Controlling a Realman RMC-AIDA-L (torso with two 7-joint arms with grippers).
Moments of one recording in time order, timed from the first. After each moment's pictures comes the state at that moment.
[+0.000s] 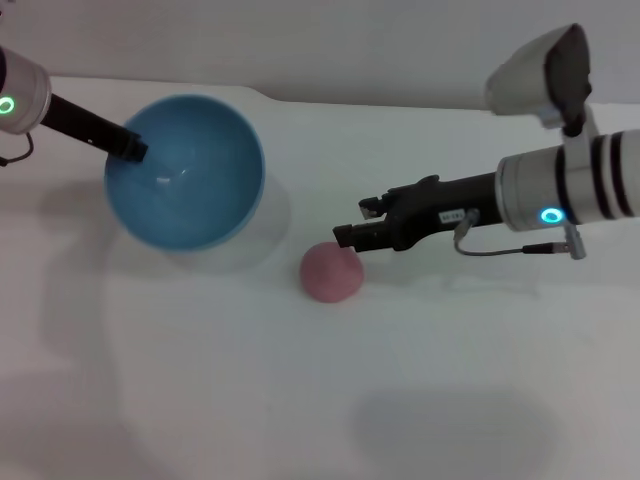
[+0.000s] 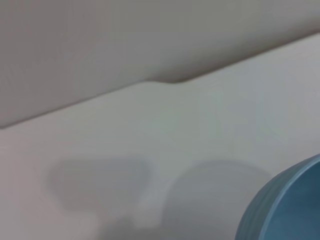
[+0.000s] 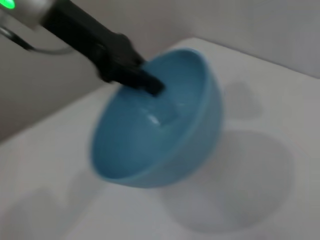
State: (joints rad) left arm -0.68 -1.94 1.02 0.94 2.56 1.26 -2.40; right arm 0.80 2.08 -1.37 -0.57 -1.83 -1.06 1.88
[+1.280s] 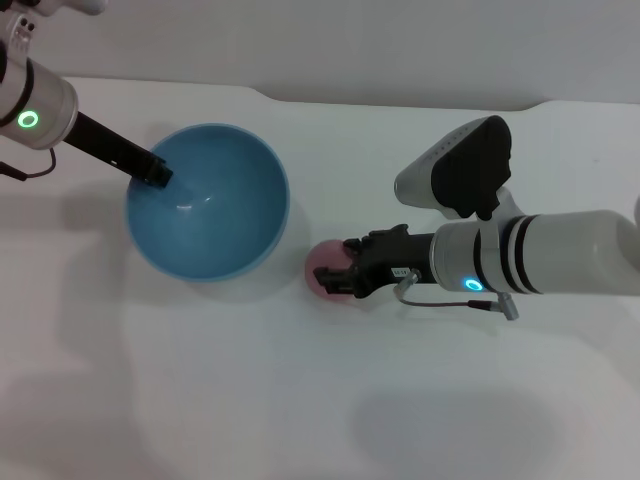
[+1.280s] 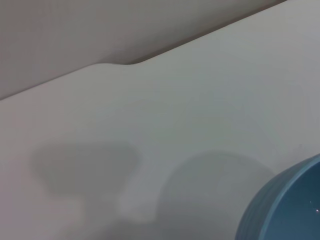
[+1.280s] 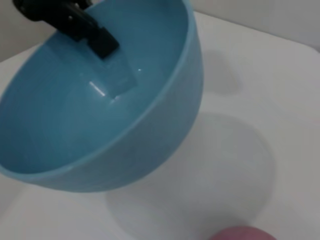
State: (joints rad) left arm -0.69 -1.98 1.03 0.99 2.60 1.37 -2.40; right arm 0.78 2.09 -2.13 -0.53 -1.28 -0.48 1.88
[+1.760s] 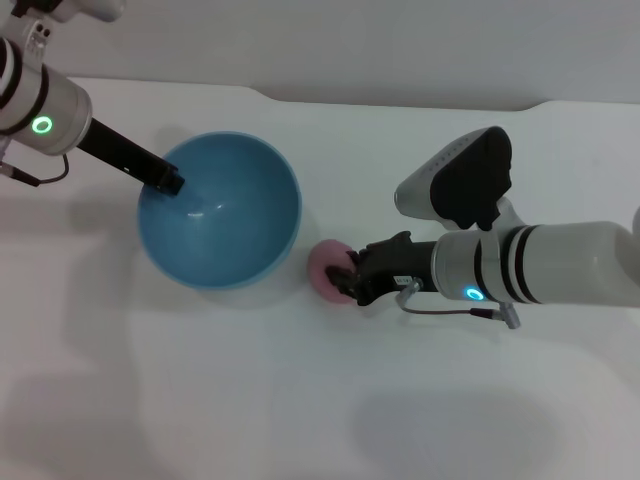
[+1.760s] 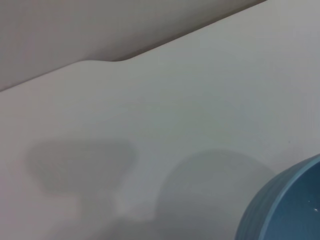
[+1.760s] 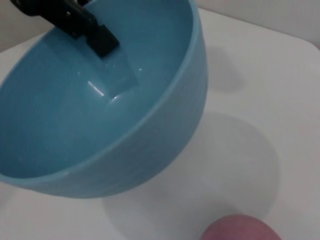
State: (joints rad) left arm -0.70 -1.99 1.04 0.99 2.60 1.38 -2.41; right arm 0.76 2.09 -2.16 -0.54 -1.27 -0.46 1.88
